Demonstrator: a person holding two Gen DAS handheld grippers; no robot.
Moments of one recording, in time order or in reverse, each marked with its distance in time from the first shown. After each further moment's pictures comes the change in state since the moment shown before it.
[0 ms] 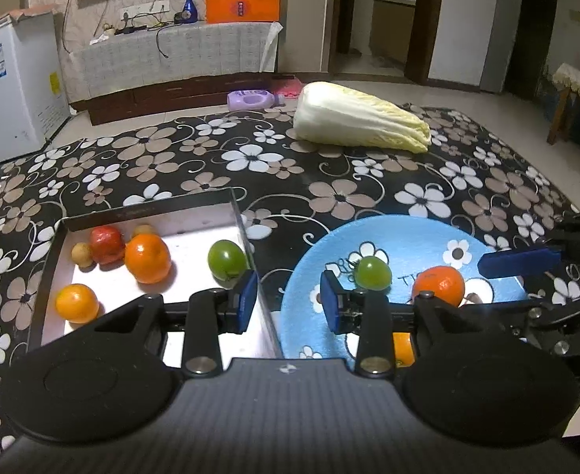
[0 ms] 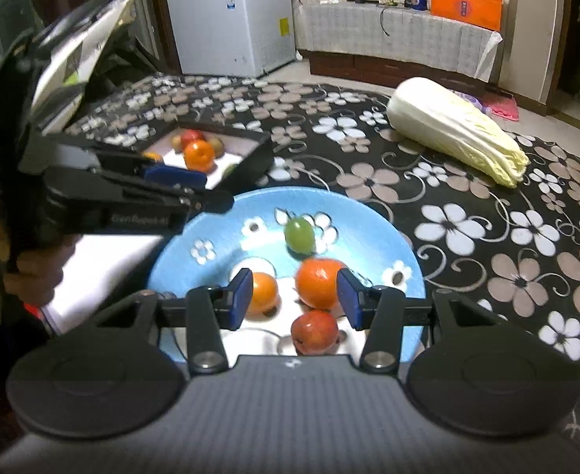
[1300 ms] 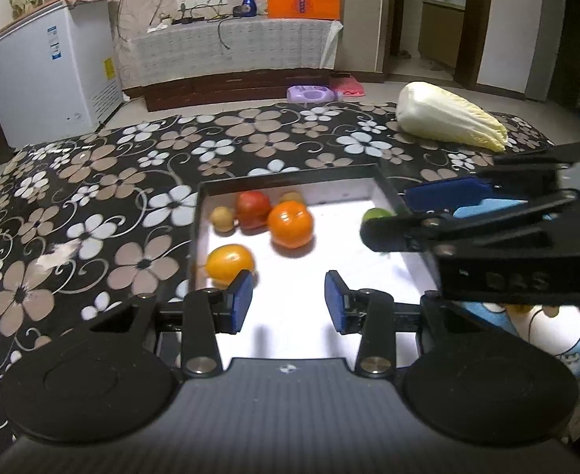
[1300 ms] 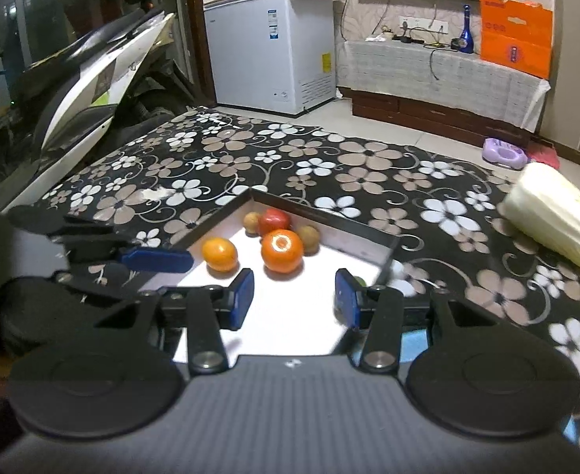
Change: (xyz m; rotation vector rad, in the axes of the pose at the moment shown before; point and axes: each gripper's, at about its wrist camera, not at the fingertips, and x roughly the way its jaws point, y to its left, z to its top) left arm -0.039 0.100 -0.031 -0.059 0.011 0.132; right arm 0.086 0.100 0.074 -0.070 -0.100 0.064
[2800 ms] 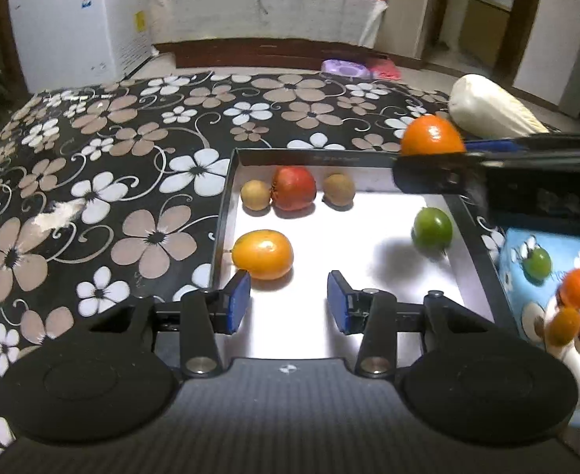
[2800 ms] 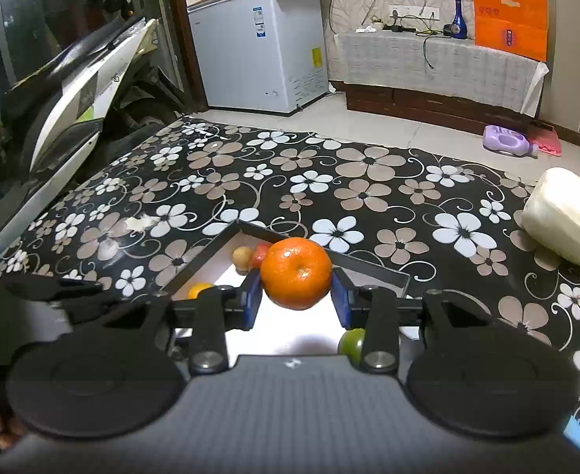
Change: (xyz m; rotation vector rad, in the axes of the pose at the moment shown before) left arm 0.047 0.021 0.009 -0.141 0.101 0.050; right arm 0.031 -0.008 0.032 0.068 0.013 0.001
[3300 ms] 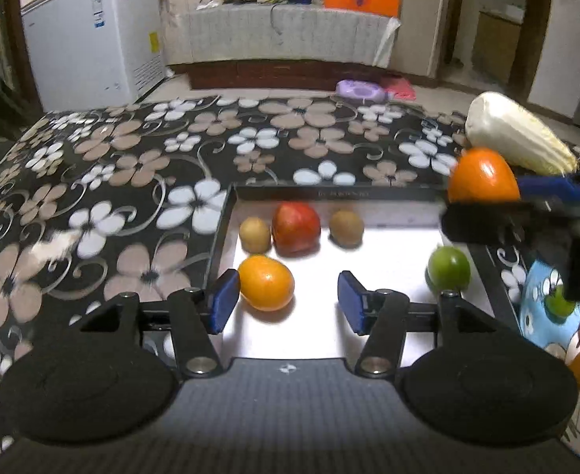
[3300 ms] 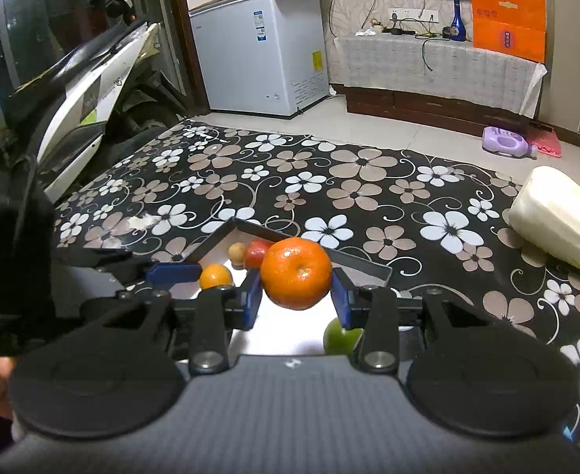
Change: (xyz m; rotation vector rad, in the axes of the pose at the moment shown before) left arm 0.015 -0.014 0.011 0.001 -0.067 0.074; right arm -0.015 -0.011 -0.005 0.002 -0.007 0.006
